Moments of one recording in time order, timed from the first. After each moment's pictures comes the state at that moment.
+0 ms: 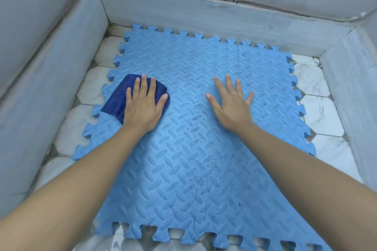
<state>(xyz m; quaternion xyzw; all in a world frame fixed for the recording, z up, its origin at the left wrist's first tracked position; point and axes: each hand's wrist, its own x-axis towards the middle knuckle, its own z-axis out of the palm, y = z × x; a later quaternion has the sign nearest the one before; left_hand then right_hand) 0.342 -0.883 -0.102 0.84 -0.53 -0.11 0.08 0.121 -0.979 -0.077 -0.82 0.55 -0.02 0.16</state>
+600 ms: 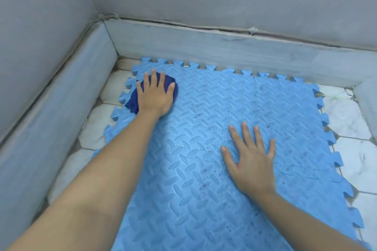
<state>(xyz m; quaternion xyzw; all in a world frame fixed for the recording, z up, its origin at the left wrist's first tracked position) 0.405 -1.035 -0.104 0.86 -0.49 -0.12 0.05 0.111 -0.982 -0.105 -0.83 0.55 -0.05 0.08</state>
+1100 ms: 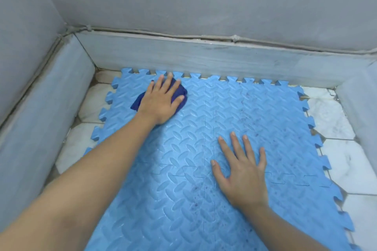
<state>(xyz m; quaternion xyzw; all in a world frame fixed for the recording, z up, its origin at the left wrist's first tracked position) 0.391 -1.078 -0.096 0.75 -0.66 -0.08 0.02 0.110 -0.988 -0.101 -0.83 0.55 -0.08 0.07</state>
